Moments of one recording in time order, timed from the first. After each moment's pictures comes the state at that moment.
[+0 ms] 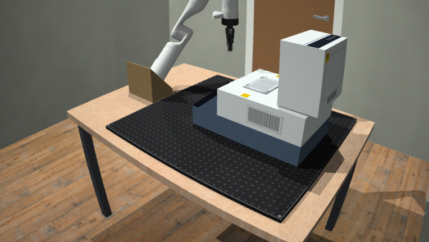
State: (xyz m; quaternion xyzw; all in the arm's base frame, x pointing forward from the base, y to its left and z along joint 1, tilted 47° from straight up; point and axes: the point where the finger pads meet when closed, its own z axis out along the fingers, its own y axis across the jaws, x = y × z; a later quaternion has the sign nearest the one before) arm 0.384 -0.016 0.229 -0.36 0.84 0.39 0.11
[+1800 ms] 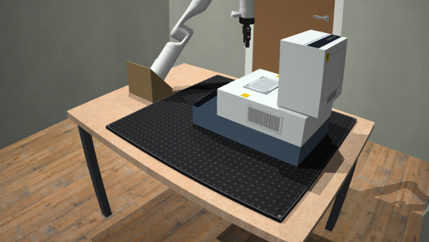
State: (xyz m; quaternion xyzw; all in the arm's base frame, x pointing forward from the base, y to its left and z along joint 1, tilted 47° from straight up) arm 0.355 0.100 0.331 -0.36 0.84 0.38 0.11
